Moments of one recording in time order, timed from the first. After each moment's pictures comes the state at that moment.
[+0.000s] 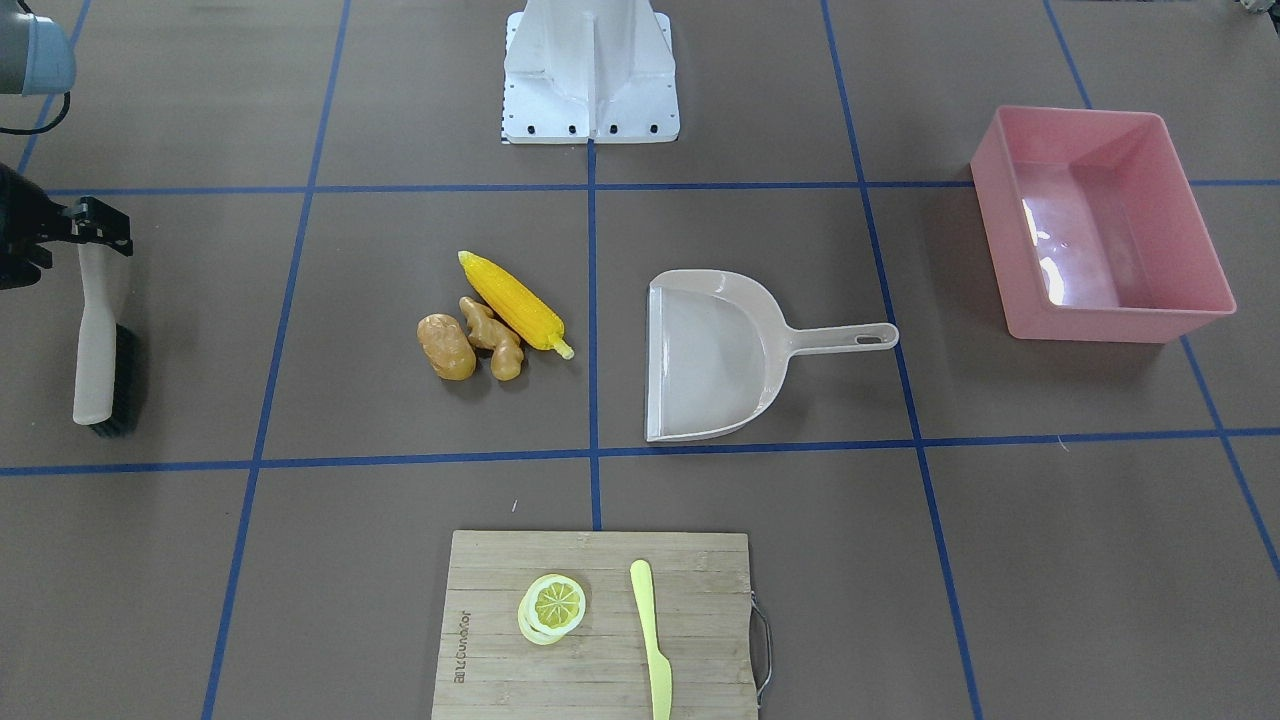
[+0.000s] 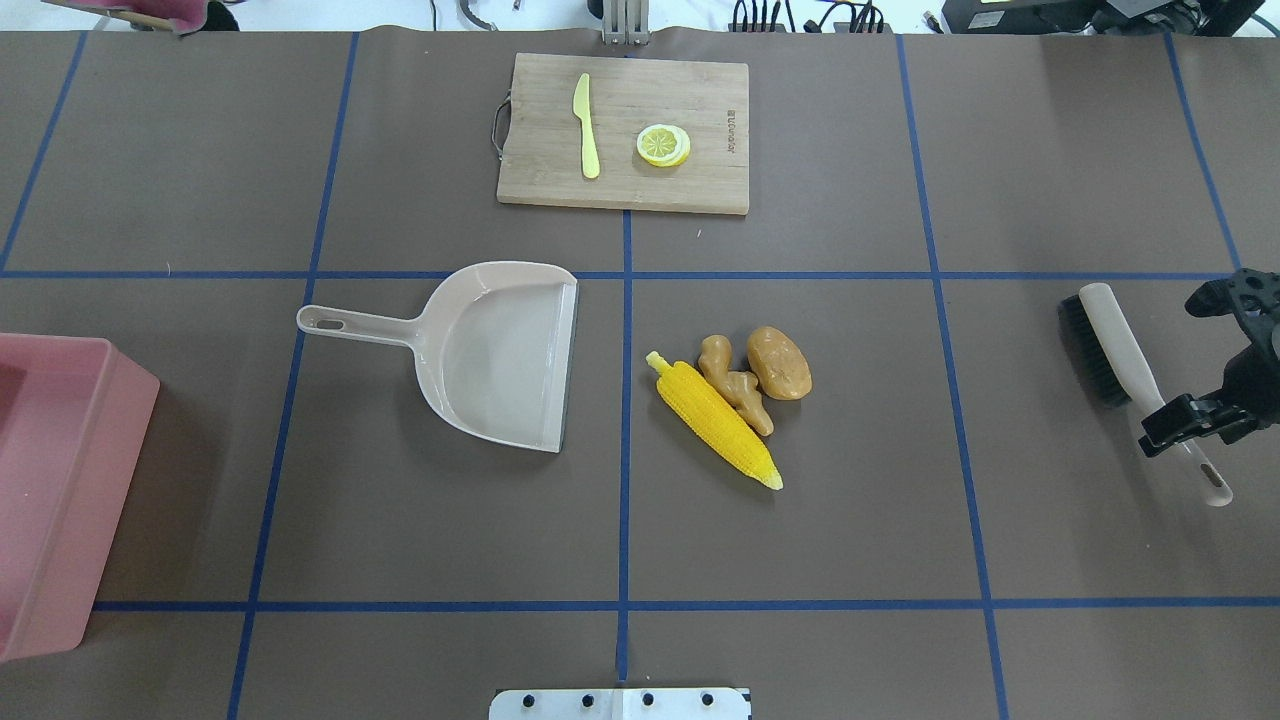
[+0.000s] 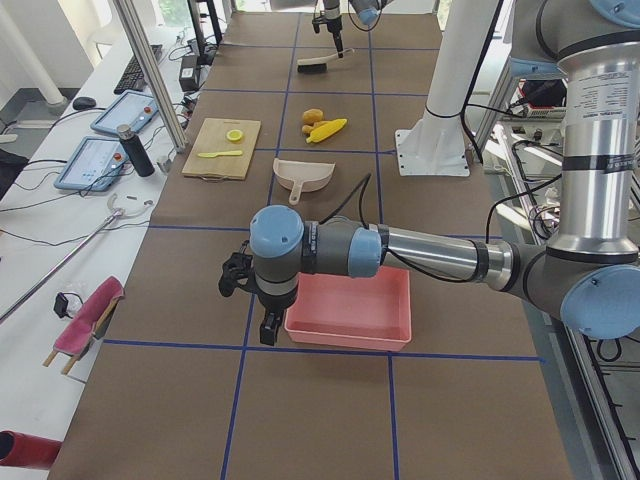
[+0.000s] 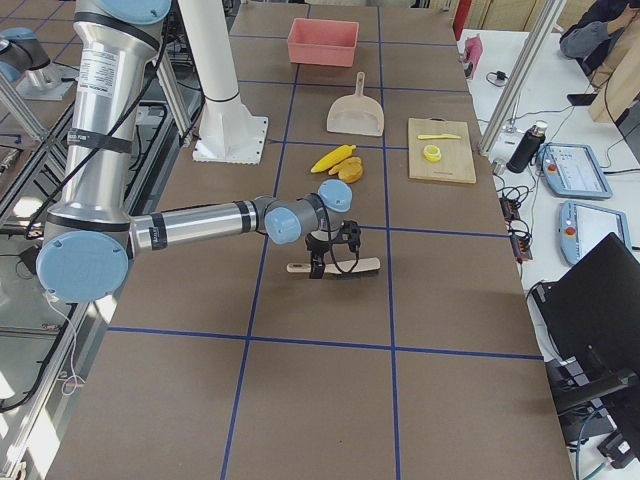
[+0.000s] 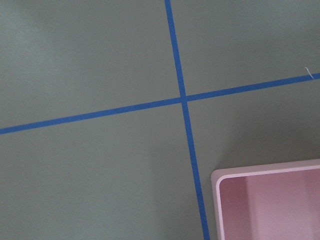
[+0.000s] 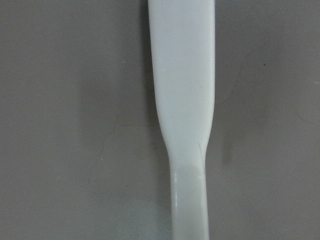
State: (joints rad) left arm -1.63 -1.53 -1.82 -1.47 -2.33 0.17; right arm 0.97 -1.76 1.87 -1.38 2.30 0.48
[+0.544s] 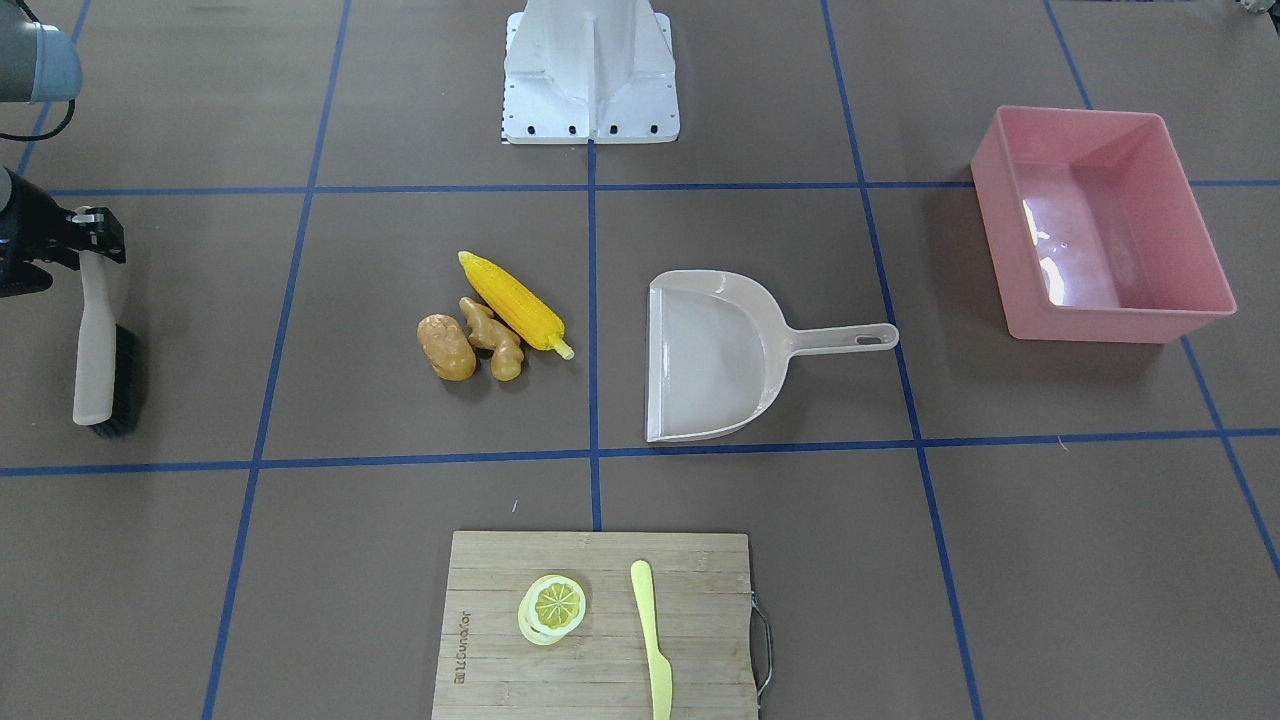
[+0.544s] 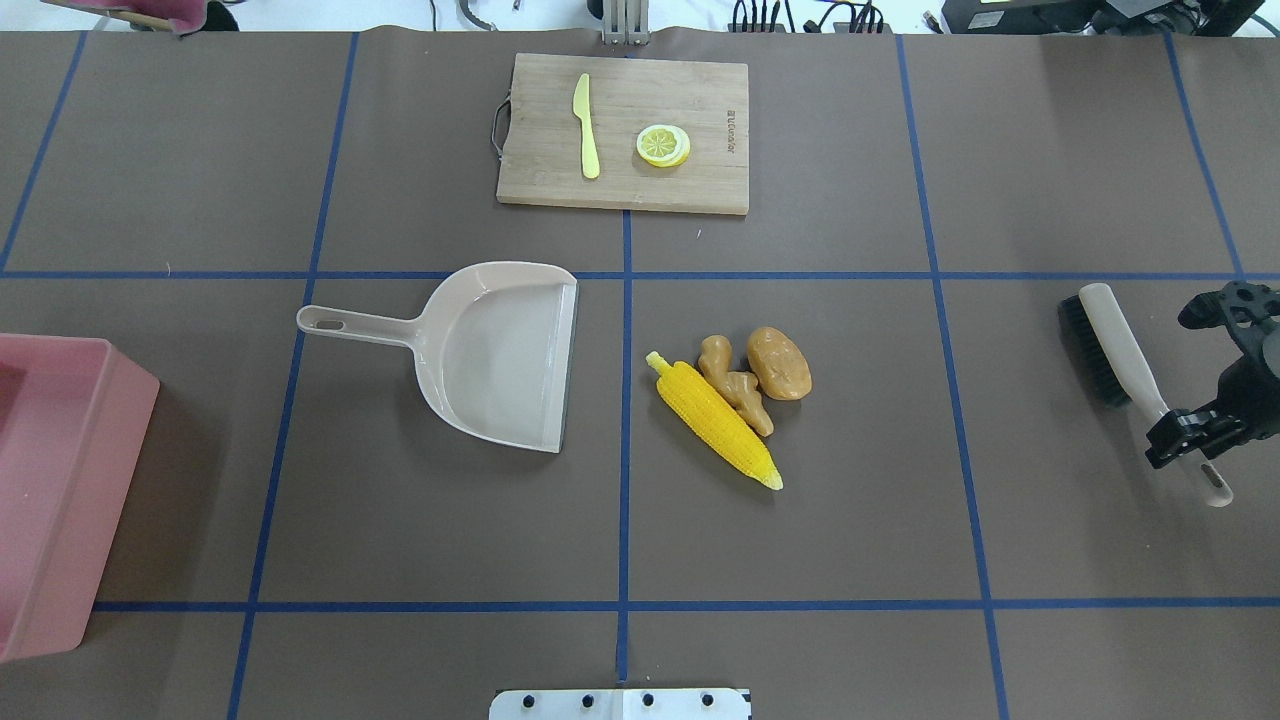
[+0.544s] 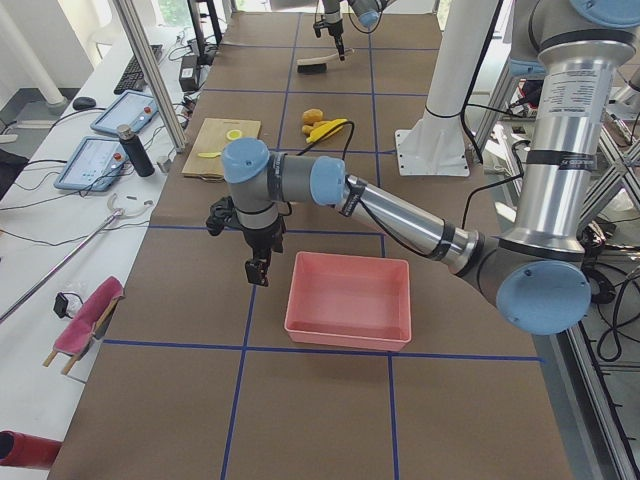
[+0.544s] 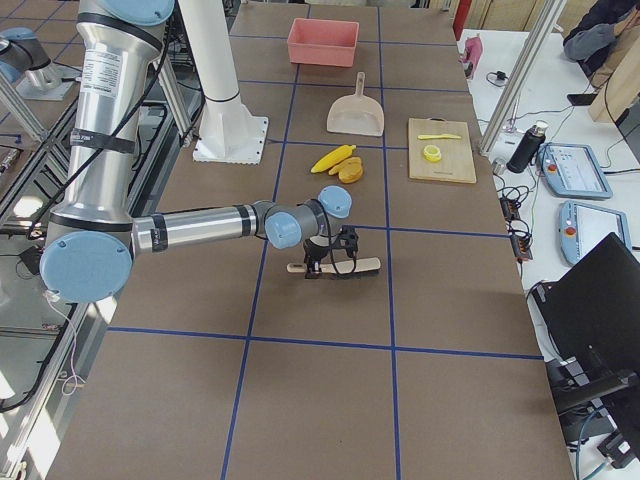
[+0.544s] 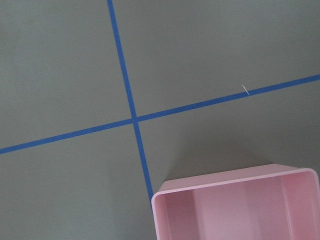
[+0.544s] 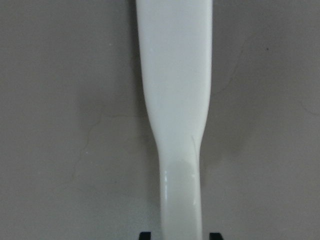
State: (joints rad) left arm -1.46 -1.75 -1.89 -1.08 -2.26 0.17; right arm 0.96 -1.76 1.84 -1.38 2.30 0.47
